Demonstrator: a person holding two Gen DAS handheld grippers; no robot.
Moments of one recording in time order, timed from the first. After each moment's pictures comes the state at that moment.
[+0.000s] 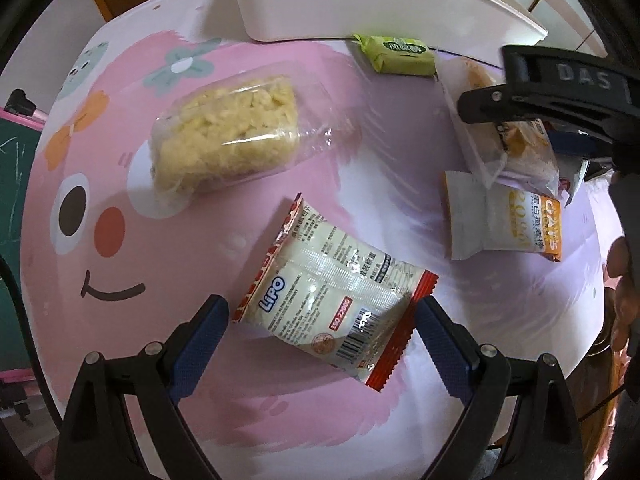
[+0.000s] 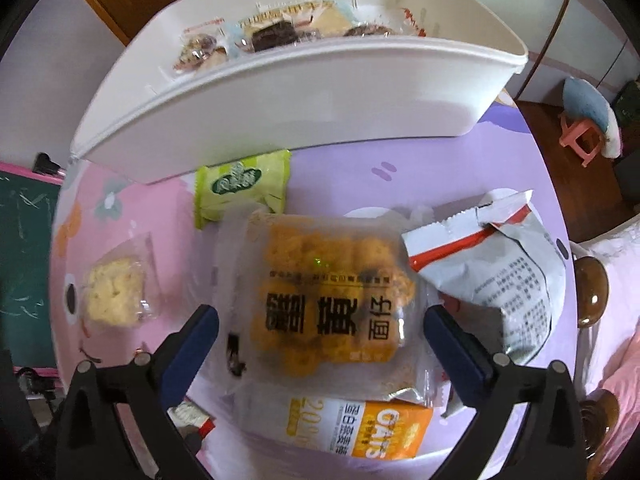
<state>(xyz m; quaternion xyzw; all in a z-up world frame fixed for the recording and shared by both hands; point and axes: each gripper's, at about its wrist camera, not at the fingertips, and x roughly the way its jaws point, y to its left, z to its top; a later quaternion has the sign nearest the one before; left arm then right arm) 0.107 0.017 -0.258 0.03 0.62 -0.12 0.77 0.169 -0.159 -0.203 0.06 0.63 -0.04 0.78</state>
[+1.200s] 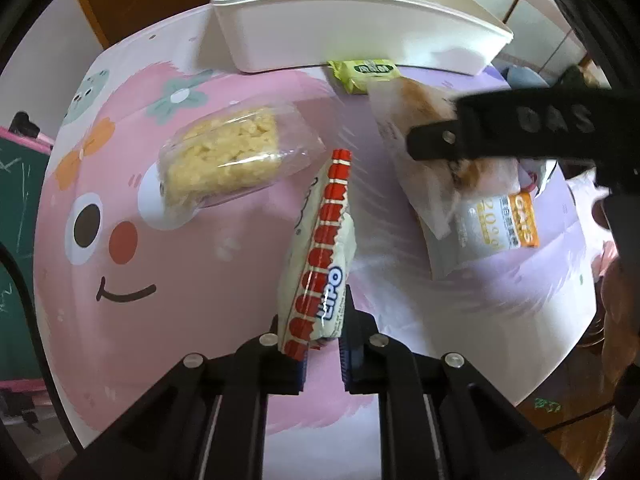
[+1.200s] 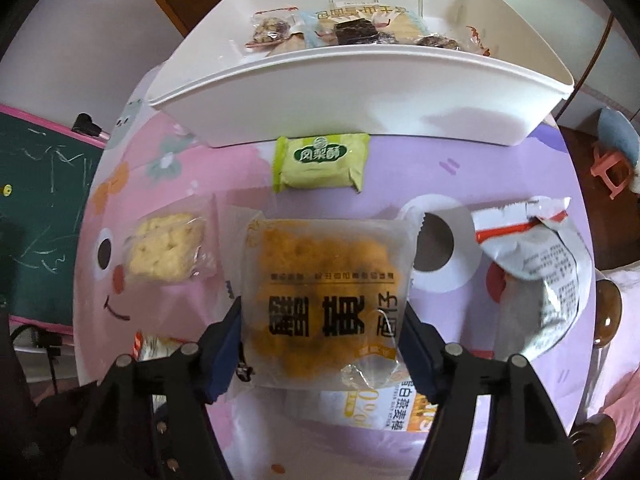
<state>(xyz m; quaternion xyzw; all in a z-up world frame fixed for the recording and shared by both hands) 0.092 -0.002 -0.231 0.04 0.59 -0.13 0.80 0.140 -0.132 -0.181 0.06 0.62 0.05 0.78</state>
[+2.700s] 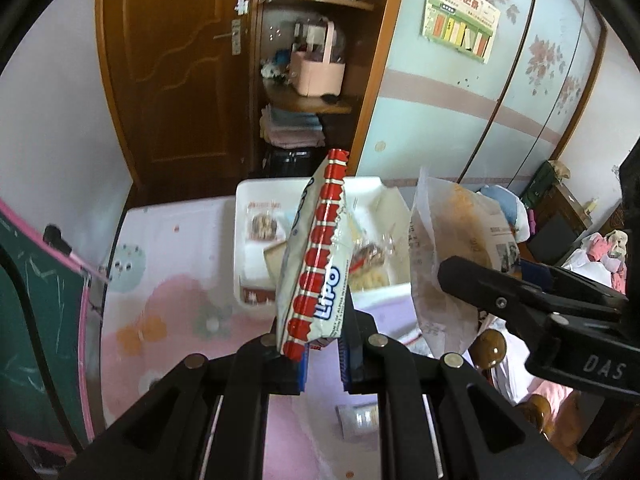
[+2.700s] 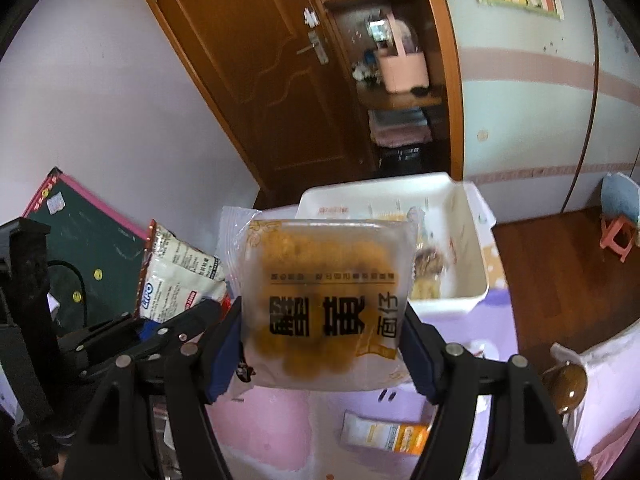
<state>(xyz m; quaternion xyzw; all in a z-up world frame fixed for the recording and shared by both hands) 0.165 -0.006 0.019 -0.01 0.41 -0.15 0.90 0.146 -0.156 0.050 0.10 0.43 0.10 0.89</state>
